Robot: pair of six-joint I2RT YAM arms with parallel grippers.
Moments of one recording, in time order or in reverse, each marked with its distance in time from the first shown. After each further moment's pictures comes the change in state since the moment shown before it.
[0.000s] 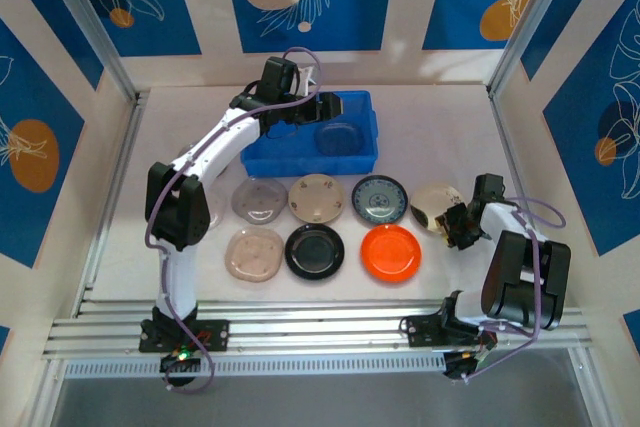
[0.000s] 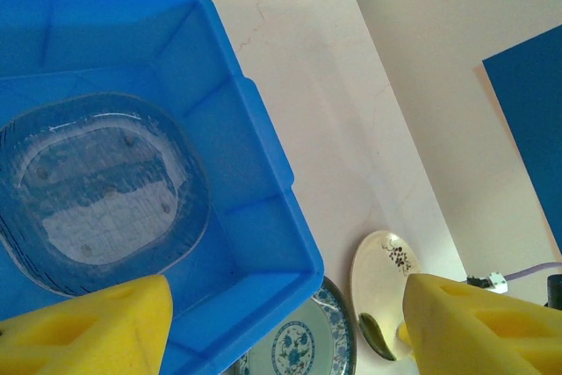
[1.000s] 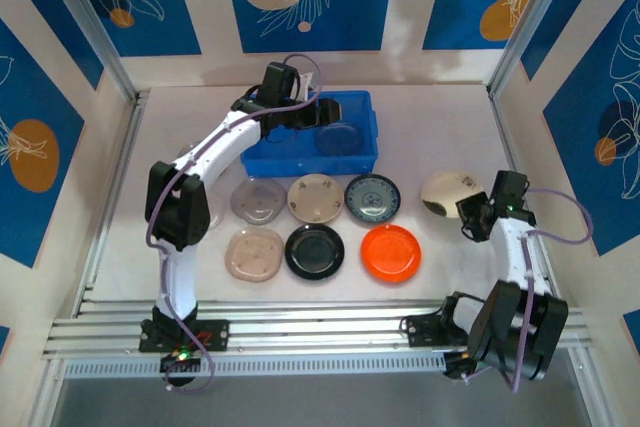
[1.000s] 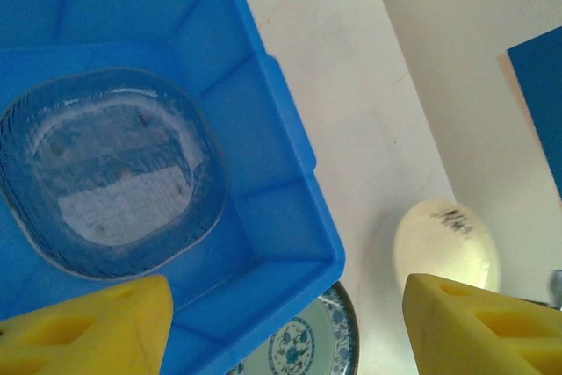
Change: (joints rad) left arm 0.000 -0.001 -0.053 0.005 -0.011 0.000; right arm -0.078 -0.294 0.045 -0.035 0.081 -0.042
